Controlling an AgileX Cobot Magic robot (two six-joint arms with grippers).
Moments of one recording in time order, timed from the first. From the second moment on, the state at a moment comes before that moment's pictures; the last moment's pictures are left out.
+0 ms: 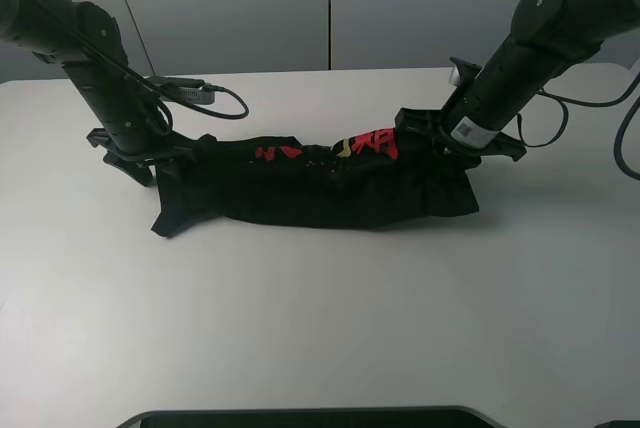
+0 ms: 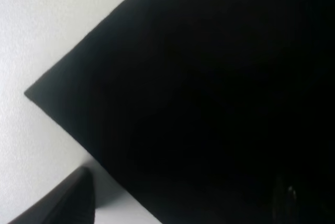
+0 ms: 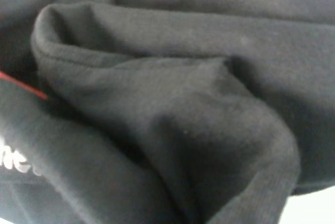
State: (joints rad) left arm -0.38 2.13 -1.28 -0.13 0.75 0.13; right arm 0.24 1.96 -1.11 0.44 0.72 -0.03
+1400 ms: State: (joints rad) left arm -0.38 2.13 -1.28 -0.14 0.75 0.13; right arm 0.37 2.04 -1.30 0.98 0.94 -0.32
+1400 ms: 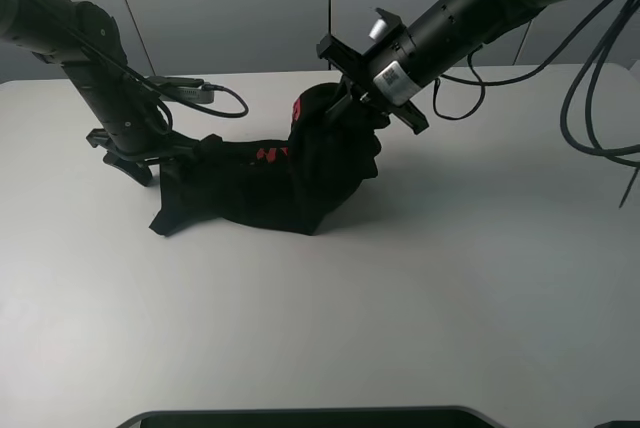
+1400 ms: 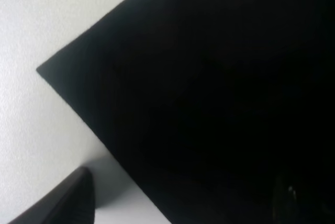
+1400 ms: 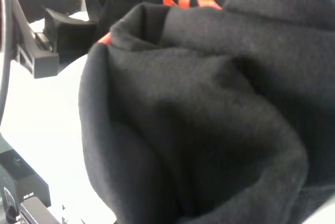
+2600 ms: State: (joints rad) left arm -0.38 2.12 -1.28 -0.21 0.75 0.13; right arm 0.56 2.23 -1.31 1.47 0.67 -0.58
